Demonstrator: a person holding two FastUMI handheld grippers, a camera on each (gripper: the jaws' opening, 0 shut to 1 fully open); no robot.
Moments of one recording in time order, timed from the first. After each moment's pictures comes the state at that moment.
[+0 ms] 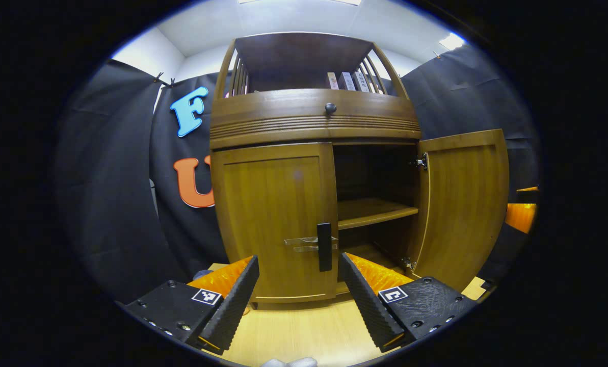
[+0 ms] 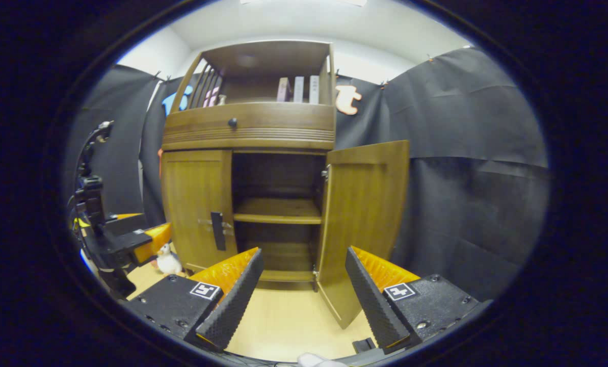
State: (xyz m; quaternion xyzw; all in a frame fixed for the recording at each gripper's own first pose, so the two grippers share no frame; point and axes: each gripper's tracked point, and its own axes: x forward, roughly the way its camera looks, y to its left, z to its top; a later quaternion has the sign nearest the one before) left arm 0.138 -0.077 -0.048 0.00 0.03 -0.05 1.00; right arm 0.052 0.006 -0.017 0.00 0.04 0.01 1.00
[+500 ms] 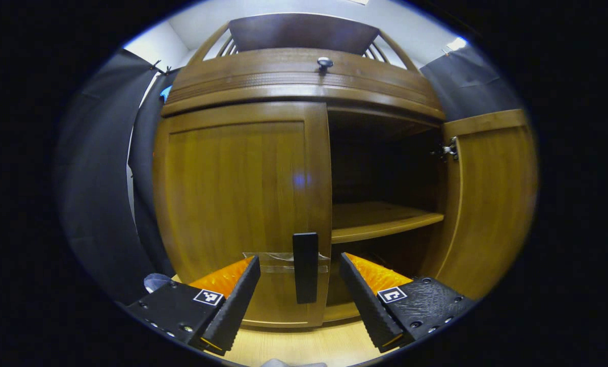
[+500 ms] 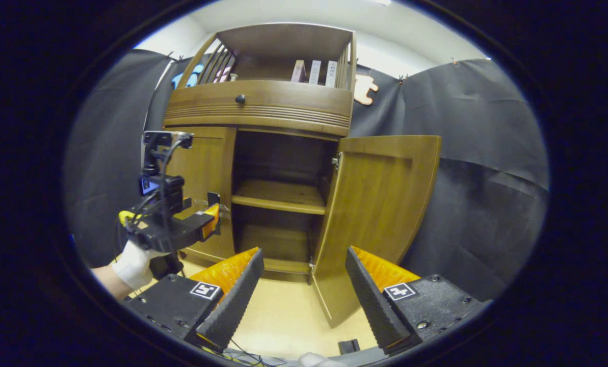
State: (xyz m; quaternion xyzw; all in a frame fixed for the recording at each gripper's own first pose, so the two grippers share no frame) left arm 0.279 -0.127 -0.092 -0.04 0.03 -0.05 1.00; right arm 0.077 -0.008 -0.022 -0.05 0.09 0.01 0.99
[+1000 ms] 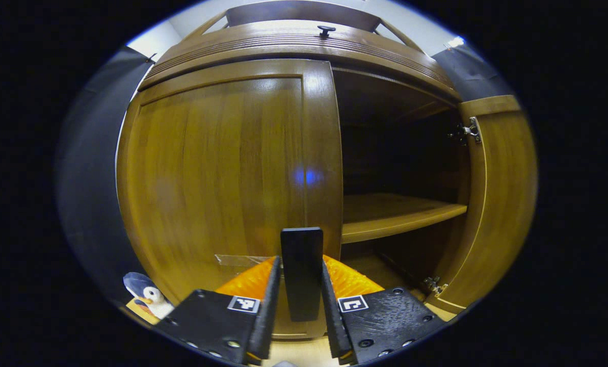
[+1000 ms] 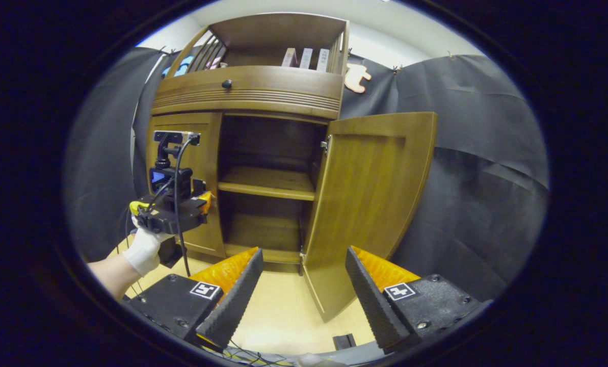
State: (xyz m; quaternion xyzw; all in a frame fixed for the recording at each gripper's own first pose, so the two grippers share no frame) left arm 0.316 -0.141 -0.110 -0.03 0.03 -0.06 1.00; right arm 0.089 -0.026 -0.046 -0.04 0.12 -0.02 0.99
